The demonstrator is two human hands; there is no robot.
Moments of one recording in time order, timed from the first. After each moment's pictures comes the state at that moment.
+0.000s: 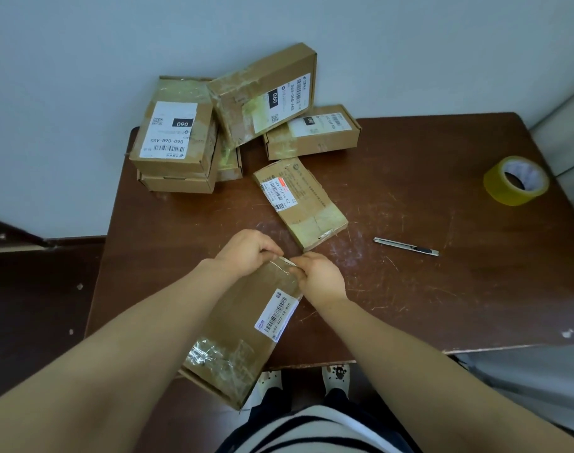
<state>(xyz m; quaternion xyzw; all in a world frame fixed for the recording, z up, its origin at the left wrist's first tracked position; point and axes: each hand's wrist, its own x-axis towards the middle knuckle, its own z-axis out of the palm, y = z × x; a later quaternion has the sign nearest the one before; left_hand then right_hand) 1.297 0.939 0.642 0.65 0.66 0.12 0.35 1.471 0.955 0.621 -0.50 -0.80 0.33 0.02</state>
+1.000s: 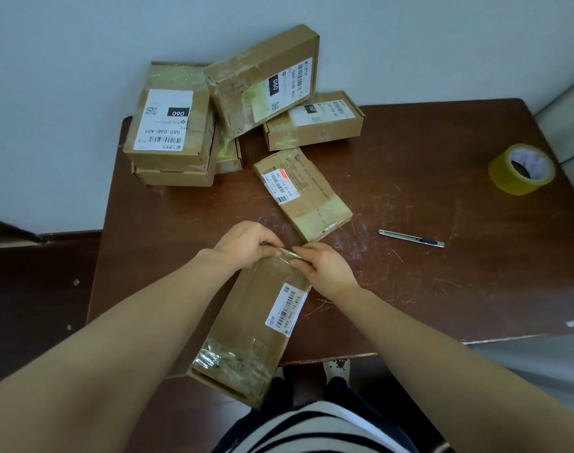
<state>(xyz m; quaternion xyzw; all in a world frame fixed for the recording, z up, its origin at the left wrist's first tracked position) 1.285 0.948 0.638 0.66 0.66 0.07 0.35 1.475 0.965 0.619 -0.47 -0.80 0.36 0.02</state>
